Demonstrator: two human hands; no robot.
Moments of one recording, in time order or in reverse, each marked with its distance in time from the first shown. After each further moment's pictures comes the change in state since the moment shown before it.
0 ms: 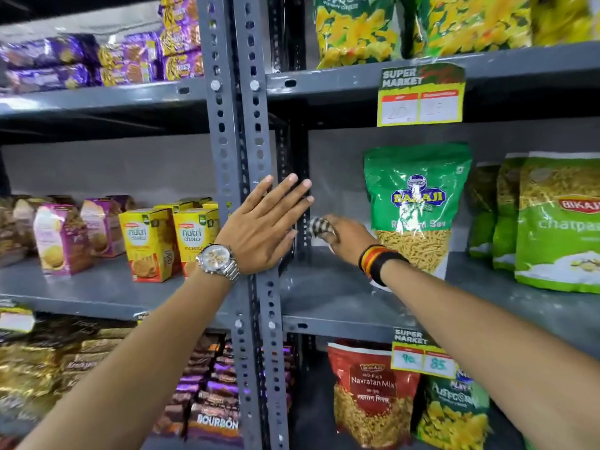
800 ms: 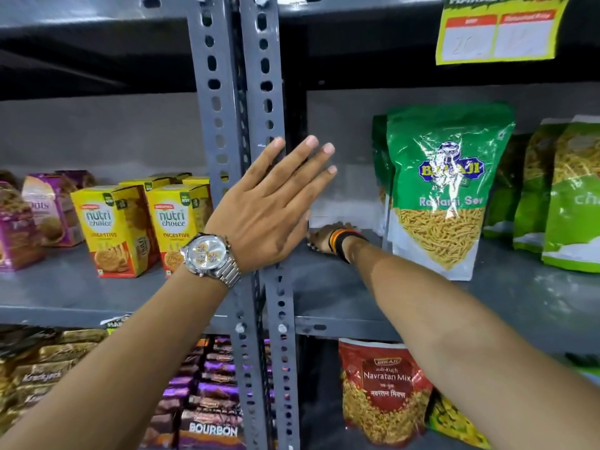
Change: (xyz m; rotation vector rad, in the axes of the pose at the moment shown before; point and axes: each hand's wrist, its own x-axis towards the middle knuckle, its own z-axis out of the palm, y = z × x) left_hand -0.004 -0.004 0.012 -0.049 0.114 0.026; right_hand 0.096 0.037 0.126 -0.236 -0.423 0.583
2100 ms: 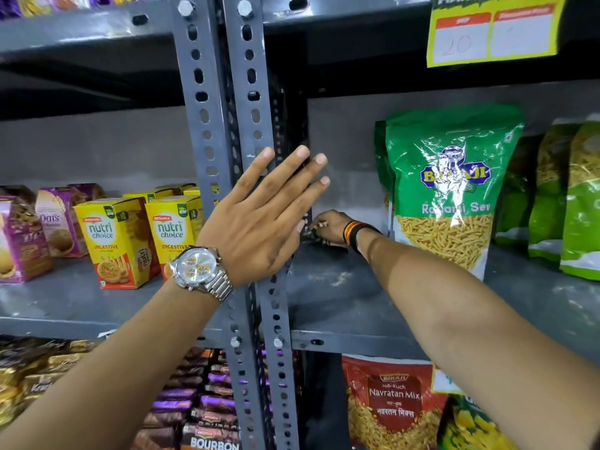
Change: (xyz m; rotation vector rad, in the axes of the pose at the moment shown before) left_hand 0.002 0.003 -0.001 0.033 -0.011 -0.013; right_hand 0.009 0.013 -0.035 0.323 0.078 -0.360
